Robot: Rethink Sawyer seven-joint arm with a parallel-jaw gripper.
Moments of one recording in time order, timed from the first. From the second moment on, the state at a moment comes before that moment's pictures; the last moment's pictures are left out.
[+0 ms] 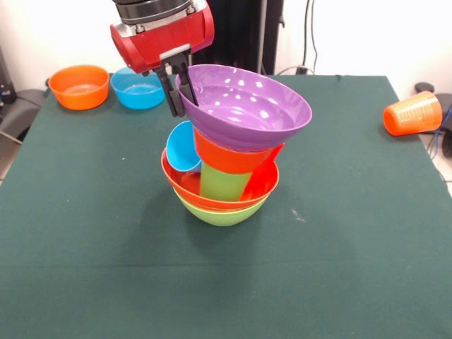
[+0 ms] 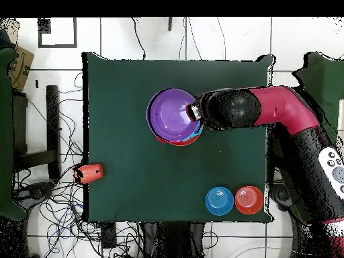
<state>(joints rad) -0.98 -0.62 1.00 1.57 -0.60 0.96 1.40</state>
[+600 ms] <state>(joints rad) -0.98 -0.62 1.00 1.57 -0.60 0.96 1.40</state>
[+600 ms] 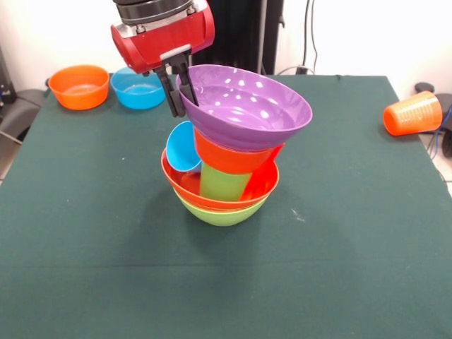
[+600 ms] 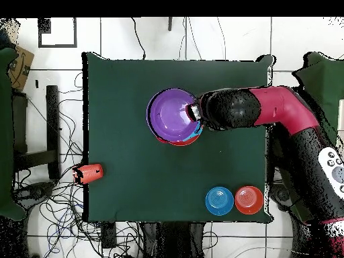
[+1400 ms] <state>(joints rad) -0.97 -0.62 0.99 1.57 -0.60 0.96 1.40</state>
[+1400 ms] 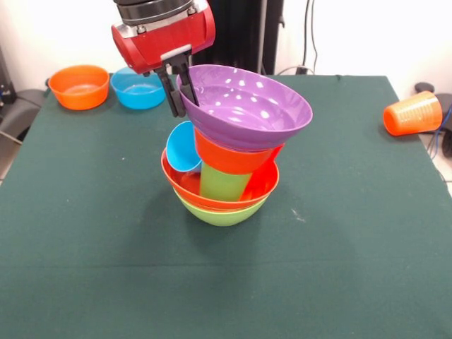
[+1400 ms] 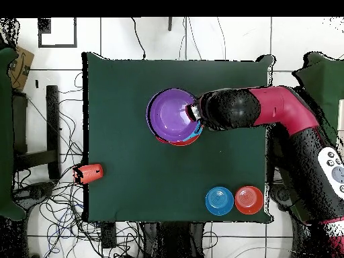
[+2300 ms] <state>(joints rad) -0.97 -0.62 0.98 1.57 -0.60 0.96 1.40</state>
